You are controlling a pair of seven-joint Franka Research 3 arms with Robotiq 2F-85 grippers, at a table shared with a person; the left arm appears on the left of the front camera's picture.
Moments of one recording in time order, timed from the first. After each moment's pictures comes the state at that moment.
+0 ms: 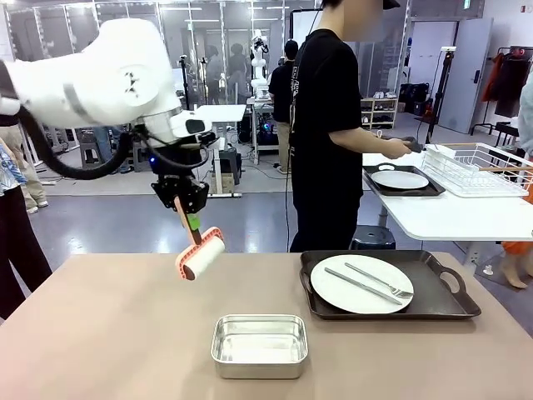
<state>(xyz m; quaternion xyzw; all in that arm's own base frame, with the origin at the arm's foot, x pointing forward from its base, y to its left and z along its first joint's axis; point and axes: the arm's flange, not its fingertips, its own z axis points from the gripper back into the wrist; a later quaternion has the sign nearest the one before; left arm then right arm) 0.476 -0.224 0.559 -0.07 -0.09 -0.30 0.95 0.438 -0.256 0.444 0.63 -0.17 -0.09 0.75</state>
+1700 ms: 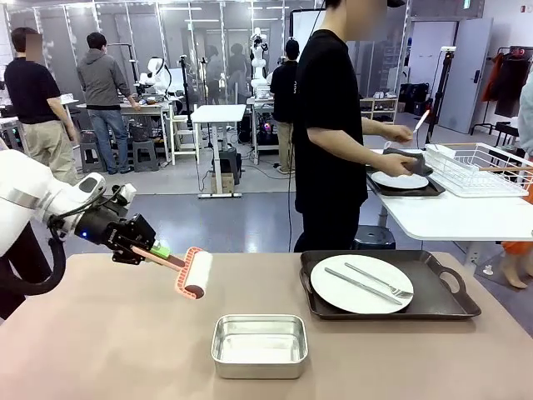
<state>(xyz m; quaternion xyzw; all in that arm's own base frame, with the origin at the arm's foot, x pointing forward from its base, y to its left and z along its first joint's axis) 0.494 -0.049 0.404 -0.49 -0.07 -0.10 0.86 0.438 -0.256 0.444 0.63 -0.17 -0.09 0.75</state>
